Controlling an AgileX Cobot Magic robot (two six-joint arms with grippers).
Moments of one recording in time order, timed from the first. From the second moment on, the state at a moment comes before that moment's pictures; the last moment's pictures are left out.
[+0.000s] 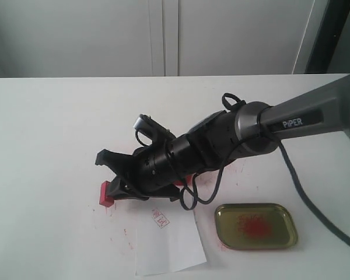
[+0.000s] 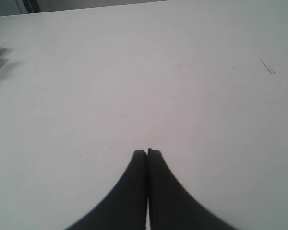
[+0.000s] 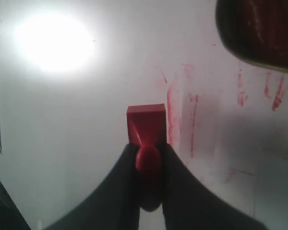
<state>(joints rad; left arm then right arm) 0.03 0.00 0.03 -0.07 0.39 0.13 0.67 2.07 -1.19 1.46 0.53 -0.64</state>
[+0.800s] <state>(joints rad) 0.03 0.00 0.03 -0.07 0.39 0.13 0.67 2.09 -1.19 1.49 0.46 -0.63</state>
